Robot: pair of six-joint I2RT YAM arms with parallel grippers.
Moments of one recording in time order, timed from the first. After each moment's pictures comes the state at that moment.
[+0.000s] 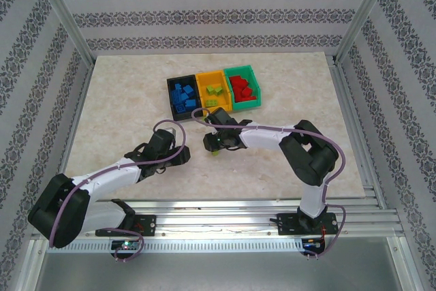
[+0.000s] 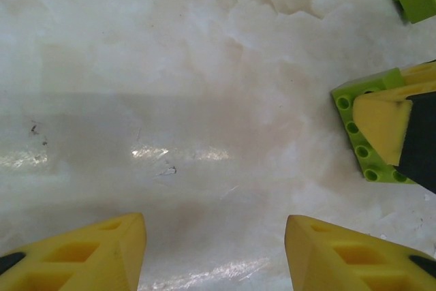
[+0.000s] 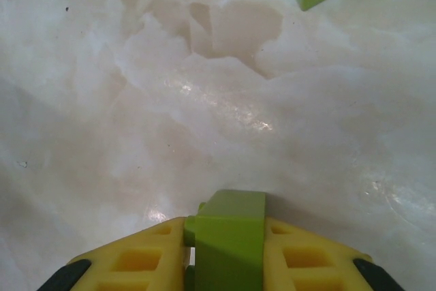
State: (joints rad) left arm -0.54 1.21 0.48 -0.14 0.02 -0.69; right arm 0.76 1.87 1.11 -0.25 -0.13 0.45
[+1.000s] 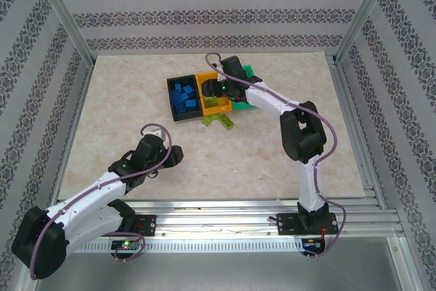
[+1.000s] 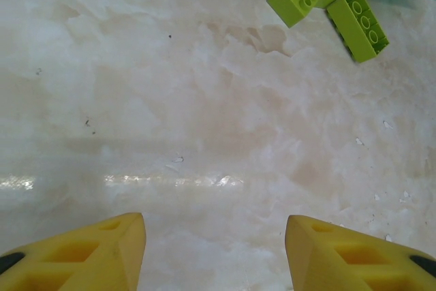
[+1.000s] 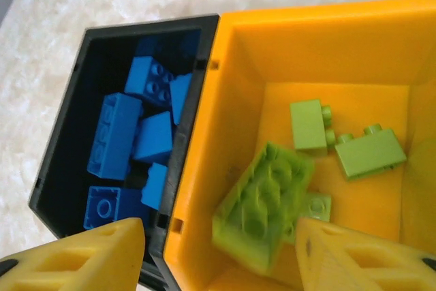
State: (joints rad) left arm -0.54 0.92 0.42 -0.26 -0.03 -0.73; right arm 0.49 2.12 1.70 -0.32 -0.26 0.37
